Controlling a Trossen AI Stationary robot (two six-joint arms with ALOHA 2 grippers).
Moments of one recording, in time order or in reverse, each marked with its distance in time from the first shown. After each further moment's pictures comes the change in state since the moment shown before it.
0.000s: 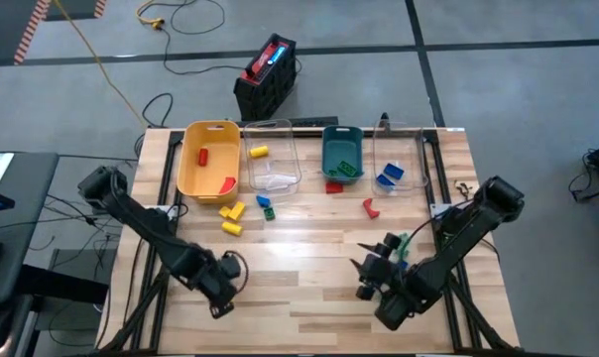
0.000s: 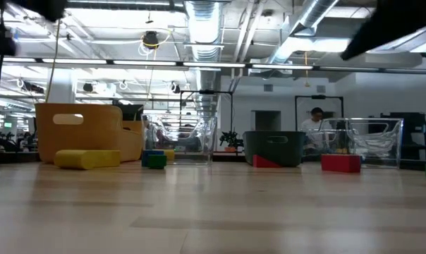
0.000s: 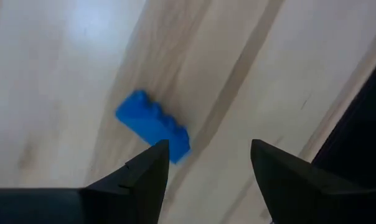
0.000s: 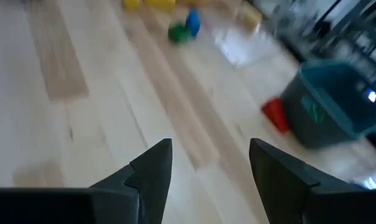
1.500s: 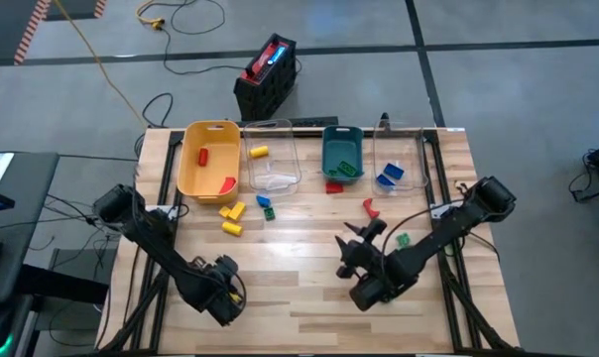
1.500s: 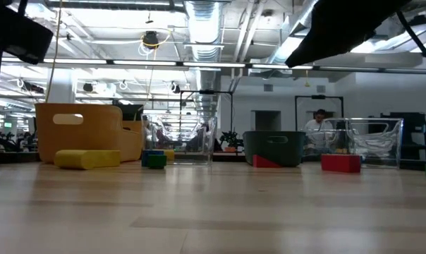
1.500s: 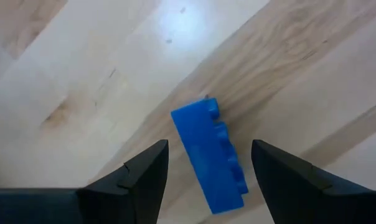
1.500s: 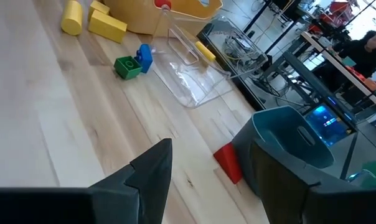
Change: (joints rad) left arm -0.088 0.241 0.039 -0.135 -0.159 -0.459; right arm -0.170 0.045 -0.001 0.158 0.165 -0.289
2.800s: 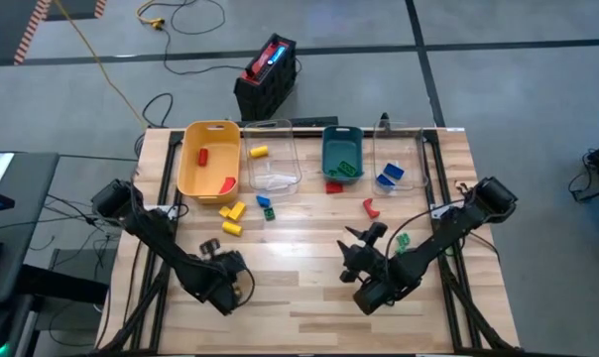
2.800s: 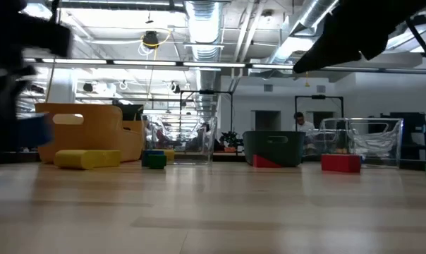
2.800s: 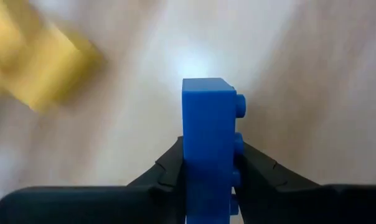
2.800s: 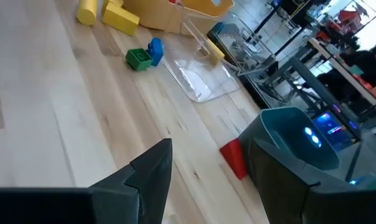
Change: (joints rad) left arm 0.054 -0.052 -0.086 0.072 -0.255 0.485; right arm 0.023 -0.003 -0.045 0.048 -0.009 -0.036
